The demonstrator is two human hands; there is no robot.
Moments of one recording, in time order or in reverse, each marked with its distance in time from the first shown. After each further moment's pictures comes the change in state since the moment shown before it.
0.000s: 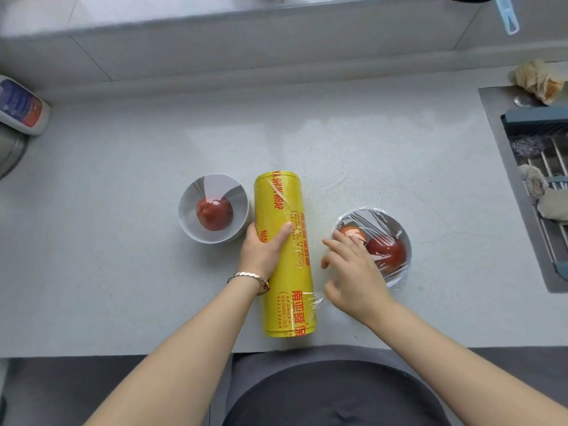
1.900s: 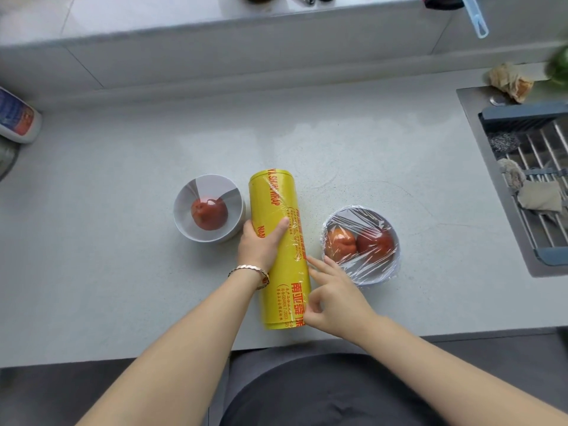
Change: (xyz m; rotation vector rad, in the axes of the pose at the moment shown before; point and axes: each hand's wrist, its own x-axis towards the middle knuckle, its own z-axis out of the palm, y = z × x) left_hand 0.000 -0.001 0.005 0.050 0.038 0.011; right_hand -0.028 -0.021 0.021 0.074 -0.086 -0.117
